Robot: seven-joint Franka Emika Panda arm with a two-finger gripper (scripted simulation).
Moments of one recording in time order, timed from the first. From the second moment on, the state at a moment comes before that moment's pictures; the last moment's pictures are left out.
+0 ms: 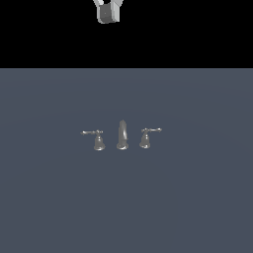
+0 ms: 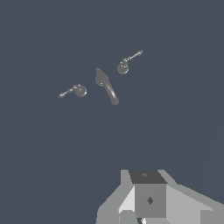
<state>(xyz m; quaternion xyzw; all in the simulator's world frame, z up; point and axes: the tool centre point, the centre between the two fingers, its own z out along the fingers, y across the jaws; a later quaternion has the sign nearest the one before) -0.161 0.026 0.364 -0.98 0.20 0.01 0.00</state>
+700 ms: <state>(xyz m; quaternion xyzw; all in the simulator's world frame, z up) -0.078 0.014 0.269 -0.93 0.37 0.01 0.00</state>
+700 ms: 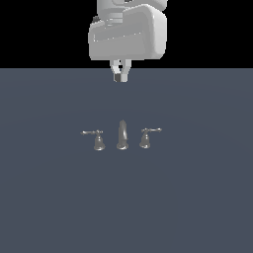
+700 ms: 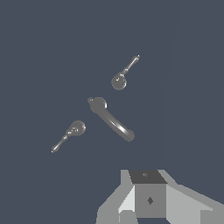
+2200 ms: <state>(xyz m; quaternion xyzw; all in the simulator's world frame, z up) 0.052 -0.094 0.088 -0.76 0.66 0.00 0.00</state>
